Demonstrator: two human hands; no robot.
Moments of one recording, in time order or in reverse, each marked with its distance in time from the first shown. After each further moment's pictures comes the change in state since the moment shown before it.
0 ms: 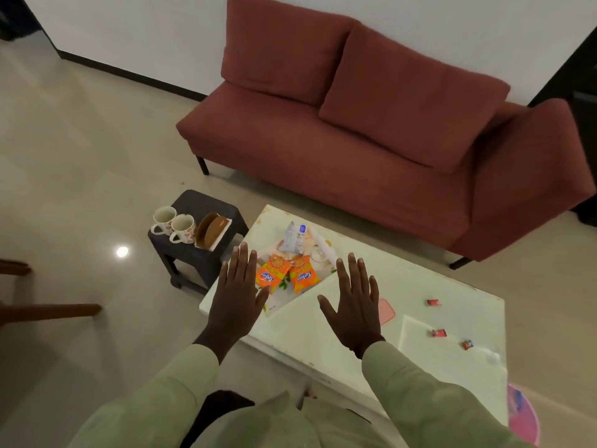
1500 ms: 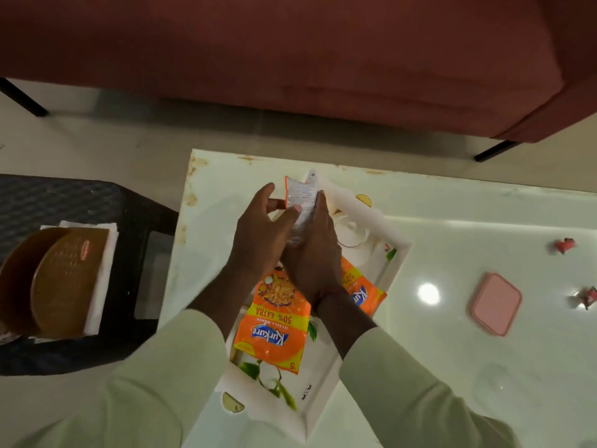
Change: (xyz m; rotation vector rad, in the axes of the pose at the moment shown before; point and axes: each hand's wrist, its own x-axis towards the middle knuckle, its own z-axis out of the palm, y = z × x) left_hand 0.359 -0.075 0.324 -0.948 -0.351 -0.141; right_hand 0.301 -0.001 0.366 0.602 0.106 0.575
